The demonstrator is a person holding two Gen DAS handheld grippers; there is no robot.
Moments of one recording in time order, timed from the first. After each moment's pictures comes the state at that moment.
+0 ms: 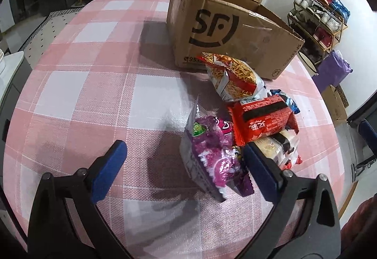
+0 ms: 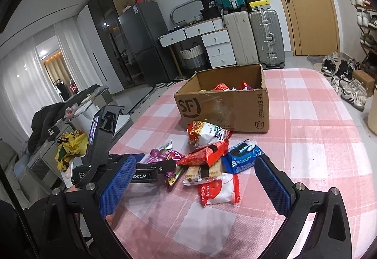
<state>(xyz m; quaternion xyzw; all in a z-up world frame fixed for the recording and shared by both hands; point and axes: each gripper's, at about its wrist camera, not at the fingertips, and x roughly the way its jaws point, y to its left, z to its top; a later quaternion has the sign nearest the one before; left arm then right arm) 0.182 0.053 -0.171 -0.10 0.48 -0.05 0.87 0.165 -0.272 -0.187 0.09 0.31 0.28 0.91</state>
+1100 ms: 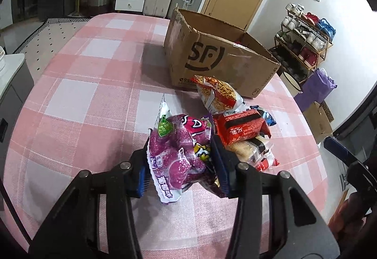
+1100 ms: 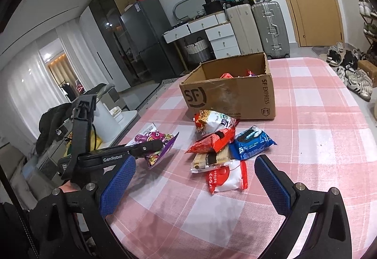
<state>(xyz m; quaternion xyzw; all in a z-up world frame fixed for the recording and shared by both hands) 0.145 0.071 -0.143 -0.14 0.42 -0.08 0.90 0.158 -0.273 -0.200 0.11 0.32 0.29 0.89</state>
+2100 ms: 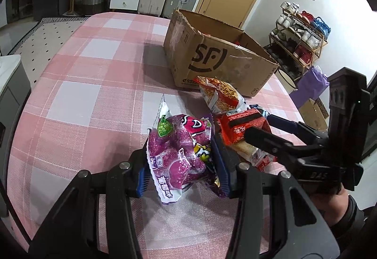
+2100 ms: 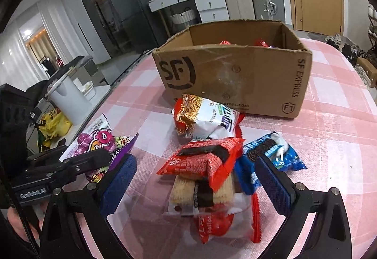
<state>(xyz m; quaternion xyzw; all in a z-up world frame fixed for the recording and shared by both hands) 0.144 0.090 -0.142 -0.14 0.42 -0.10 0.89 0.262 -0.197 -0.252 0.04 0.41 0.25 0.88</state>
